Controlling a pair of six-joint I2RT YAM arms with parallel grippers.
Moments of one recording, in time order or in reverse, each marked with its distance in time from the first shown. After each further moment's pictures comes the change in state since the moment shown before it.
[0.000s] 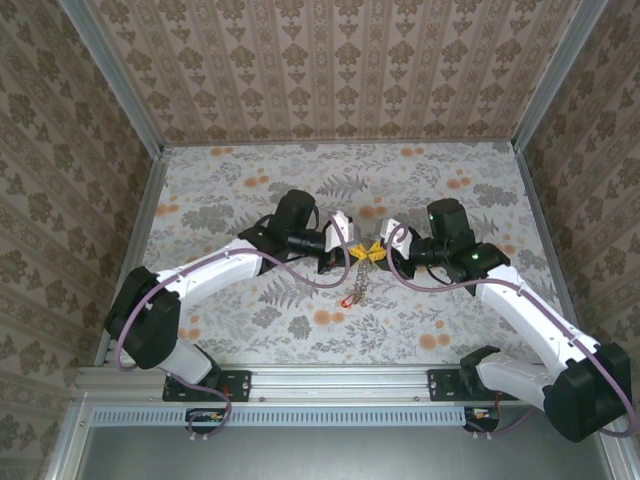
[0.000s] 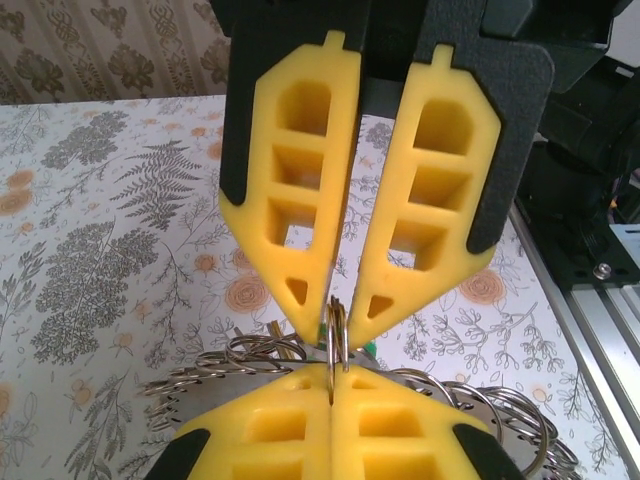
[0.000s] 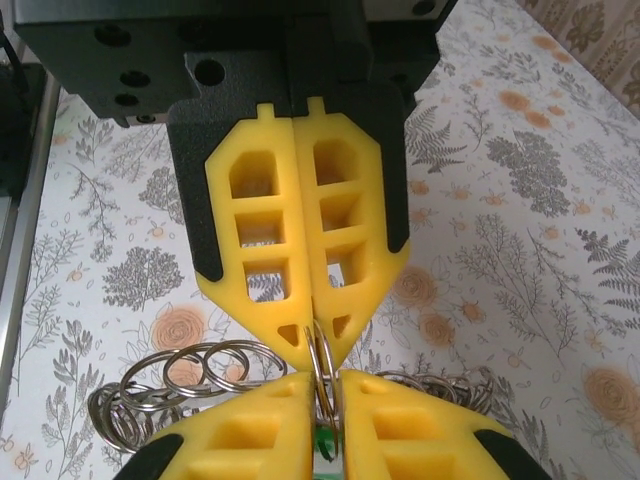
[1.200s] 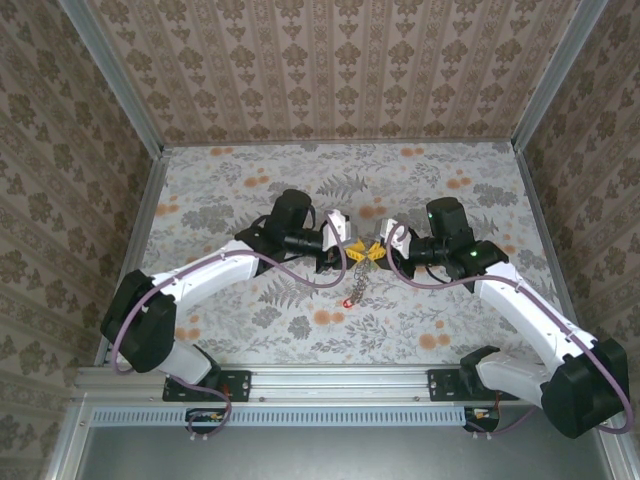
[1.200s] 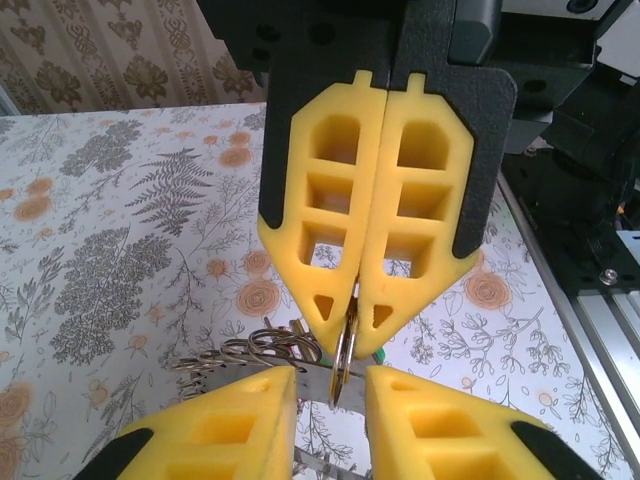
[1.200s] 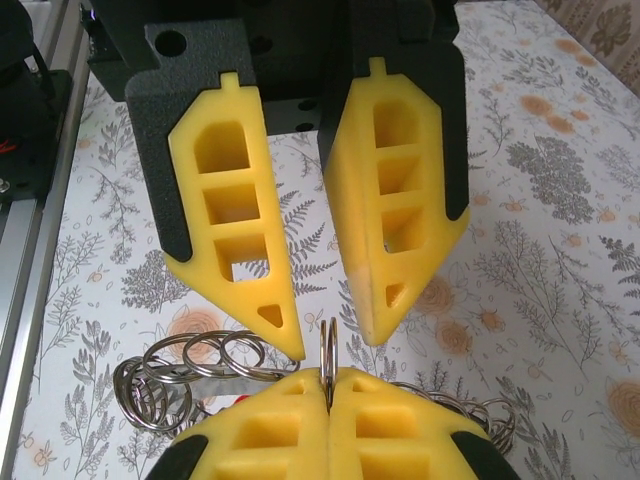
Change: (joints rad) left arm 0.002 -0.026 0.006 -0.023 -0.015 0.019; right arm 0.003 0.024 0.024 -0.035 -0.035 -0.027
